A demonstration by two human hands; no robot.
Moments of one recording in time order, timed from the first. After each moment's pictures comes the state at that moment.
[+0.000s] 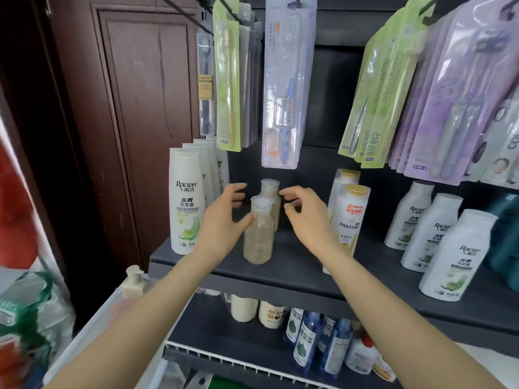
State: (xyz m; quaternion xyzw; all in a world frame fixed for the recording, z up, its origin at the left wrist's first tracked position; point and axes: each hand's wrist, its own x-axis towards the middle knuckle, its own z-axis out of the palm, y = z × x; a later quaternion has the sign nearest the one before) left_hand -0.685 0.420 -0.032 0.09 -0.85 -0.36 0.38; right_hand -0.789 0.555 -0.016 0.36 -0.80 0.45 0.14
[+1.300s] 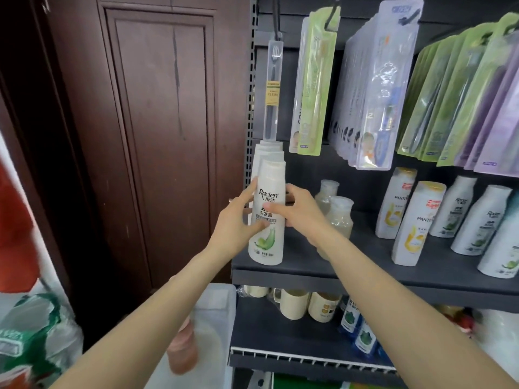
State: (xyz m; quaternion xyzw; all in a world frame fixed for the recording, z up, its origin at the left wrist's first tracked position) left_hand -0.620 0.270 -0.038 -0.01 -0.85 -0.45 0.29; right_hand -0.692 0.399 -0.005 0.31 -0.78 0.54 -0.03
